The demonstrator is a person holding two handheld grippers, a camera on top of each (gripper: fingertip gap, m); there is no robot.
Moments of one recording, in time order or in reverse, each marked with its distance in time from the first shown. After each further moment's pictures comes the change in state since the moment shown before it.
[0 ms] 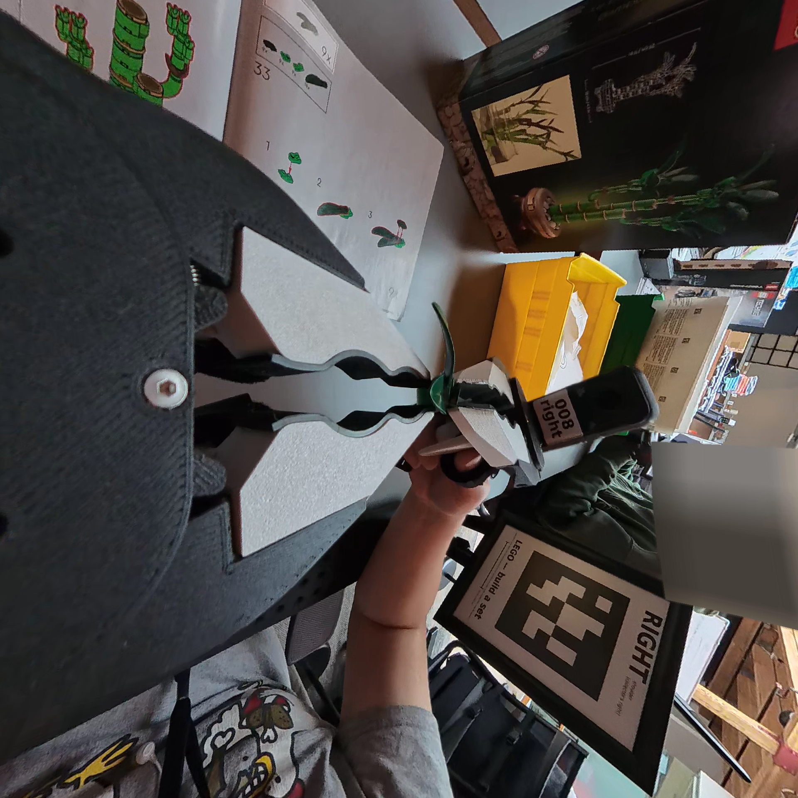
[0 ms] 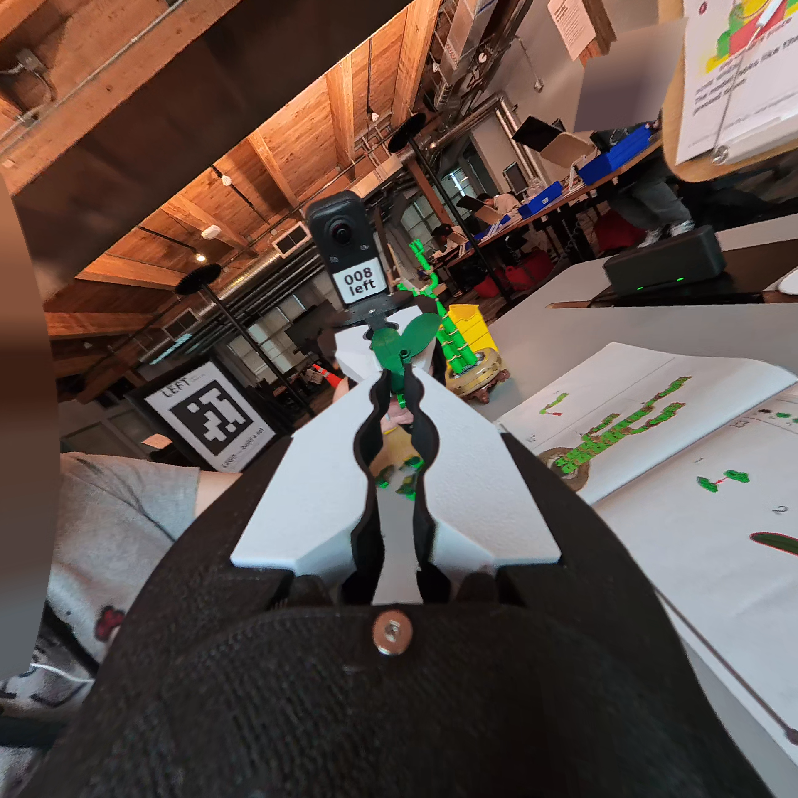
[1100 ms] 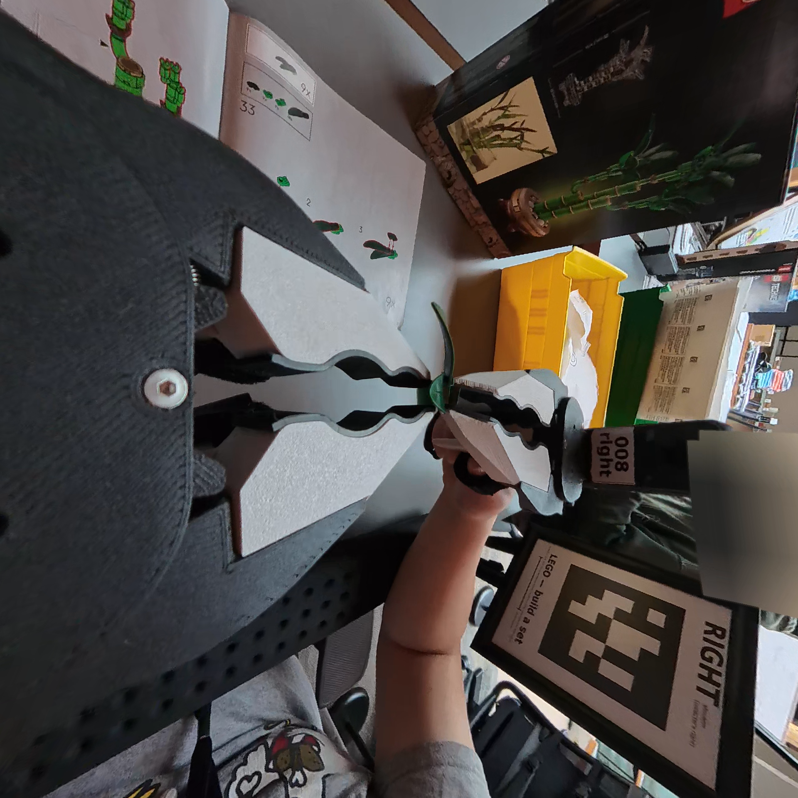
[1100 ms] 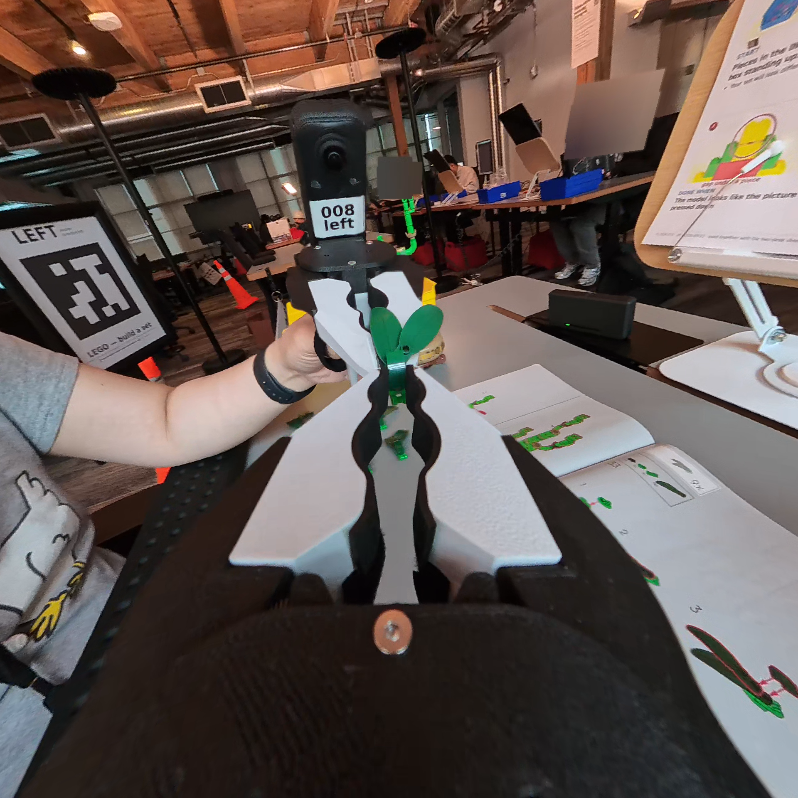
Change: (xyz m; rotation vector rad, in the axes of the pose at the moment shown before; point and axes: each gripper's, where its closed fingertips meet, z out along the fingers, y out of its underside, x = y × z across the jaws) left arm 0.014 -0.001 0.004 -0.057 -0.021 0.132; right arm -0.013 0.006 -0.005 -0.152 0.092 -0.415
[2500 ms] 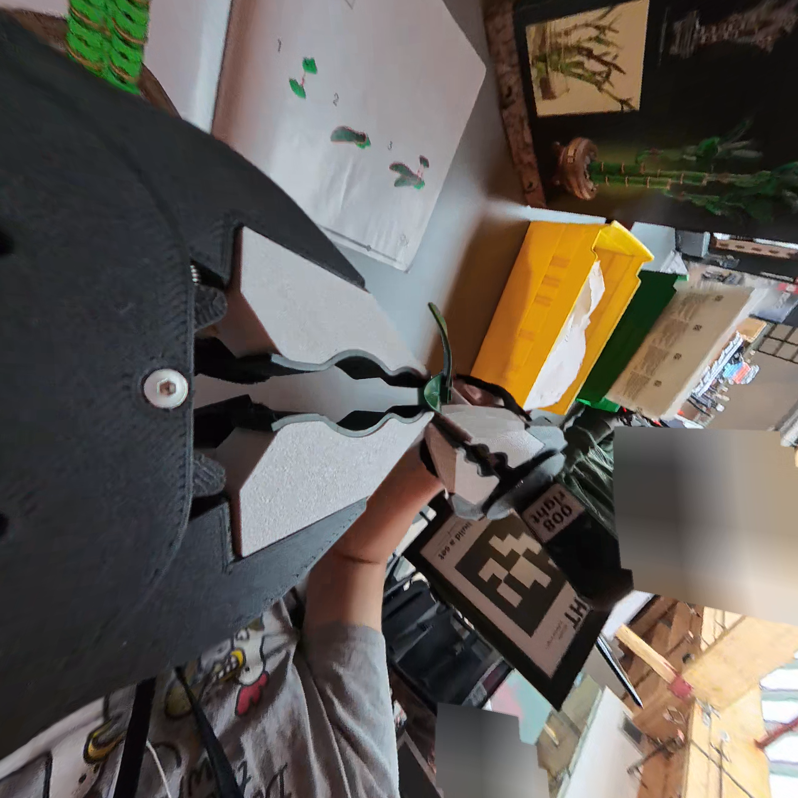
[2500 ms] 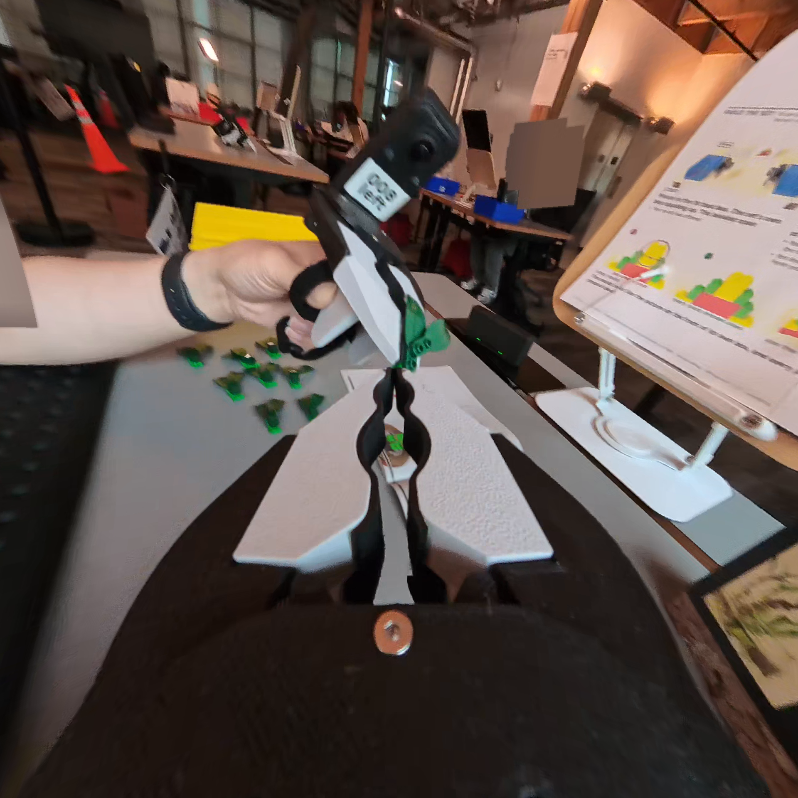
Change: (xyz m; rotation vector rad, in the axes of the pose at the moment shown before) left arm -0.006 -0.003 -0.001 0.062 0.087 -0.334; right arm -0.001 0.004 -0.005 -0.098 0.157 -0.431
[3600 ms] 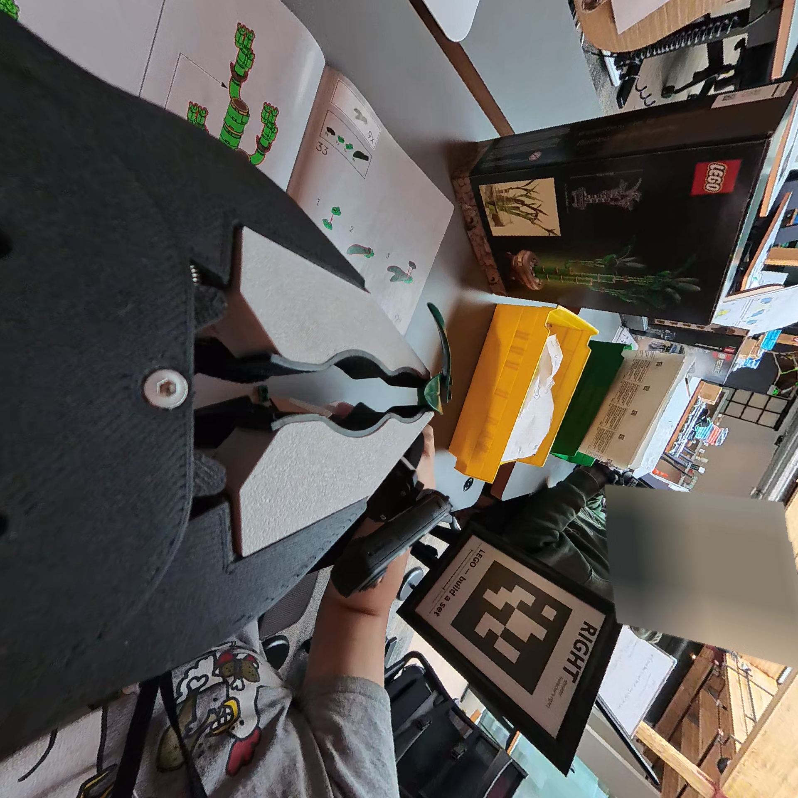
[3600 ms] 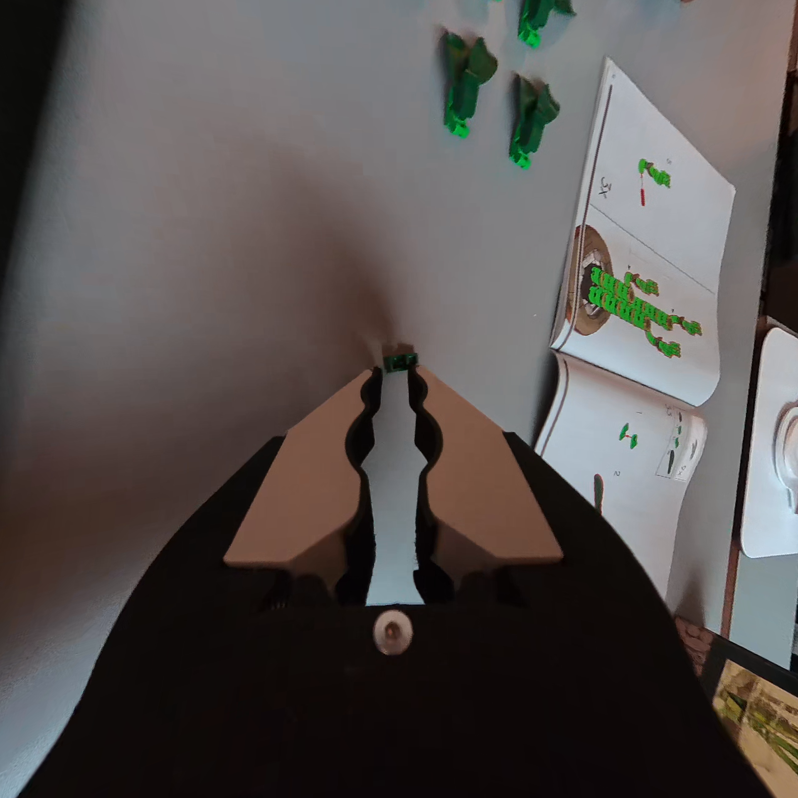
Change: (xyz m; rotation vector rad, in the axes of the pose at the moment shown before) left arm -0.005 -0.031 -0.057 0.045 -0.144 0.118; right arm -0.087 0.160 0.014 -0.733 -0.397 -0.505
